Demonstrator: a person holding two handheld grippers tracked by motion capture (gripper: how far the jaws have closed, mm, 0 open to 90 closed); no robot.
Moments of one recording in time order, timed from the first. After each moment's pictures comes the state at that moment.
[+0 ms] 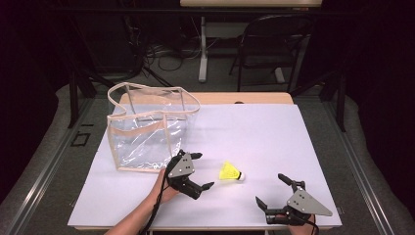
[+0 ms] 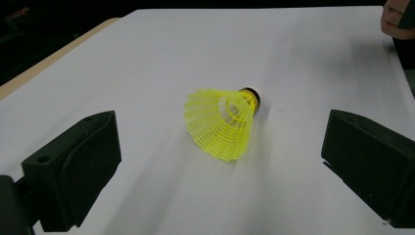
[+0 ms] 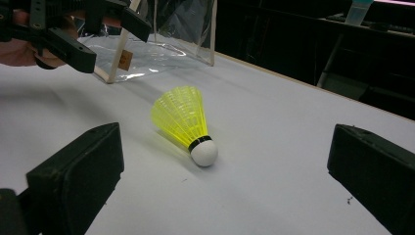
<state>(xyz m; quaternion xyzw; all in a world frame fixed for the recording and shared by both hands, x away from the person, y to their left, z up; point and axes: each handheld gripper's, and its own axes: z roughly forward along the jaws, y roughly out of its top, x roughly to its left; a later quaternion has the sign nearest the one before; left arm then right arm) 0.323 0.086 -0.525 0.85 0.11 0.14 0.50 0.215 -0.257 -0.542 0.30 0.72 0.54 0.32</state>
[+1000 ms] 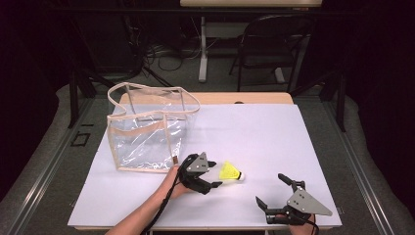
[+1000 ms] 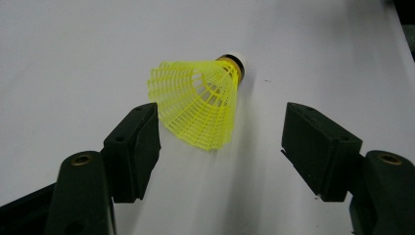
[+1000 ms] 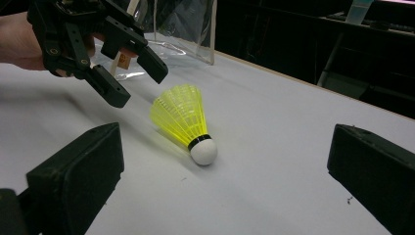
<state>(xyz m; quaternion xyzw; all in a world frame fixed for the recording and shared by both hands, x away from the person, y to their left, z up) 0.337 0.058 -0.533 0.90 0.09 0.08 0.43 0.216 -0.258 -0.543 0.30 0.72 0.54 0.32</state>
